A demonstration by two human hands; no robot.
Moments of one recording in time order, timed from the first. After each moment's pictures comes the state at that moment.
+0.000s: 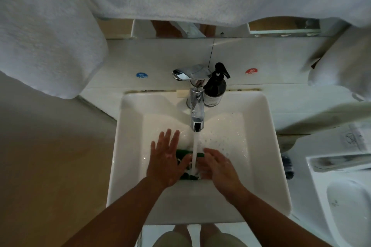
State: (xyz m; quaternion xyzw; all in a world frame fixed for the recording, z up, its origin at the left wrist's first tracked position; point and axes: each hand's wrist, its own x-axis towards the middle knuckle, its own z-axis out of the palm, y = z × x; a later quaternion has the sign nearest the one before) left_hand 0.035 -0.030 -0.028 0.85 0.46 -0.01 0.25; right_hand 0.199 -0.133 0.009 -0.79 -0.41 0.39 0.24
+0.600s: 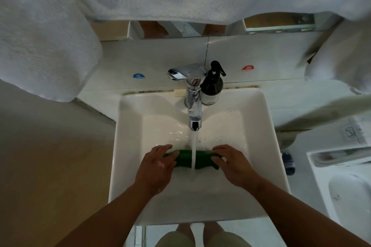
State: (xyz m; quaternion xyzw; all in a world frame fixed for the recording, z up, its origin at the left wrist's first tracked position) left_hand -0.001 -0.024 -0.038 0.92 0.35 0.04 0.16; right_hand 0.253 -0.141 -0.010 -0.76 -0.50 0.37 0.18
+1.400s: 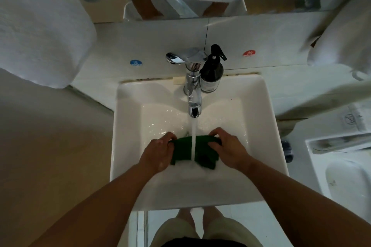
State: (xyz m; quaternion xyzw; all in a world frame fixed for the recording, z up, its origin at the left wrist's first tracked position) left_hand 0.019 -0.011 -0.022 0.80 0.46 -0.03 0.38; right_hand 0.247 -0.128 -0.017 -0.77 -0.41 0.44 0.20
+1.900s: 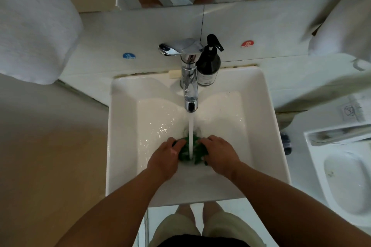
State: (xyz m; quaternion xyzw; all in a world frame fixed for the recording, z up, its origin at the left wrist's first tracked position) left_hand 0.019 -0.048 -0.060 0.89 0.36 -0.11 0.26; right_hand 0.218 -0.142 -0.042 -0.76 -0.57 0.32 0.02
